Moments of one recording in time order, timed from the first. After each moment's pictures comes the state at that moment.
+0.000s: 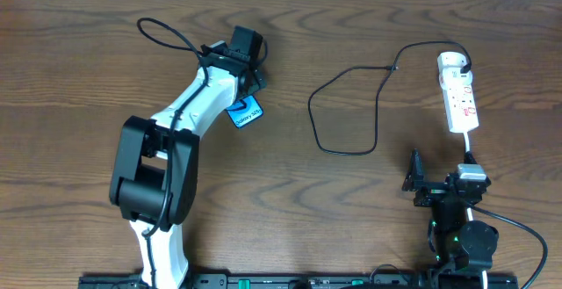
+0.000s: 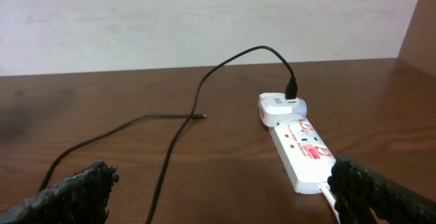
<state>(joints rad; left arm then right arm) -0.32 2.03 1.44 -0.65 -0.27 -0.79 -0.06 0.01 0.01 -0.07 -0.03 0.04</state>
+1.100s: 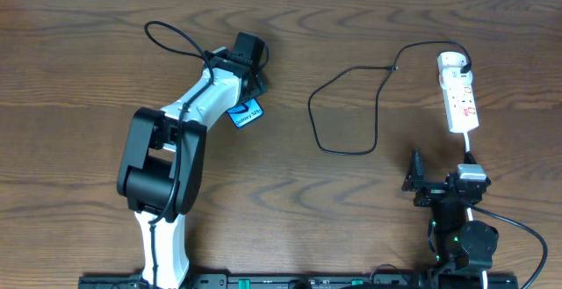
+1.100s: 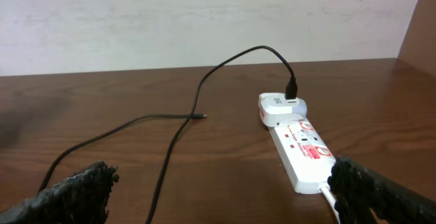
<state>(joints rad) -0.32 2.10 1.43 -0.61 -0.27 -0.81 -0.06 0.01 0.01 -0.07 -0.03 0.04</state>
